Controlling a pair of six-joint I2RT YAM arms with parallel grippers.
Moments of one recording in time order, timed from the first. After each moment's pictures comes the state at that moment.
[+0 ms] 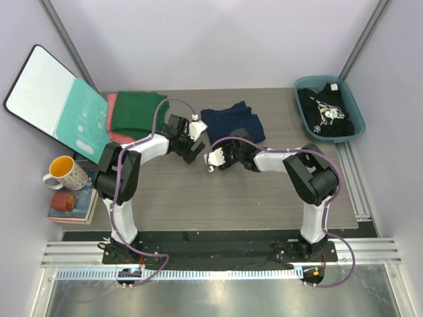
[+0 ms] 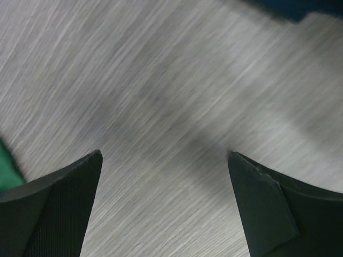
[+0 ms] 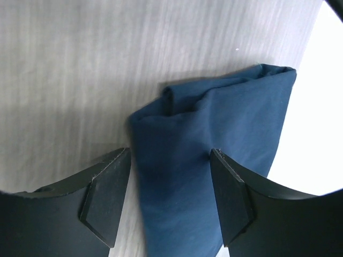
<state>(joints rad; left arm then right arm) -0.39 1.91 1.23 -0.23 0.12 0.42 0.58 1.91 1.02 0.22 -0.23 -1.39</state>
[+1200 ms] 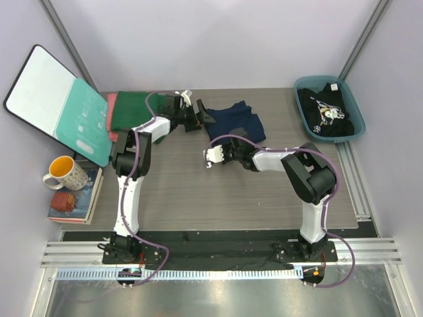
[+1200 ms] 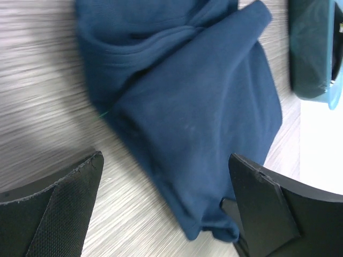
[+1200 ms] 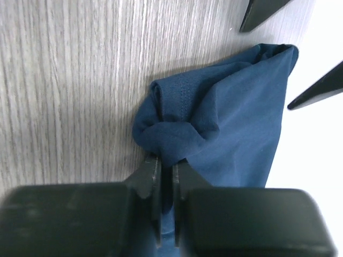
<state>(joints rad) -0.26 2.34 1.73 -0.01 0.58 -0.60 0.58 1.94 1.04 0.25 -0.14 -1.32</state>
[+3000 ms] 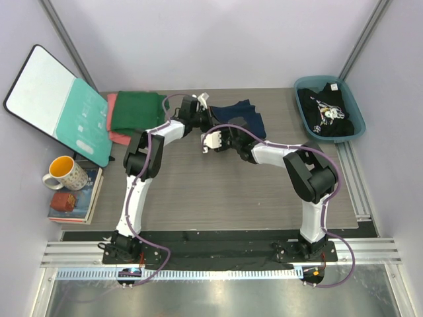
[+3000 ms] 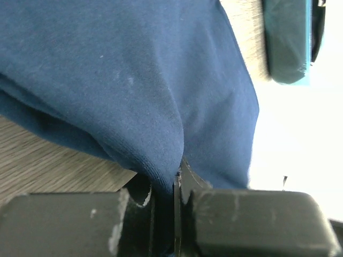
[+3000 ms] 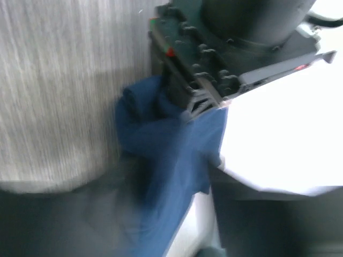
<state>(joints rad) -0.38 2.42 1.79 0.08 0.60 -0.70 0.58 1.95 1.17 0.26 -0.05 -1.29</state>
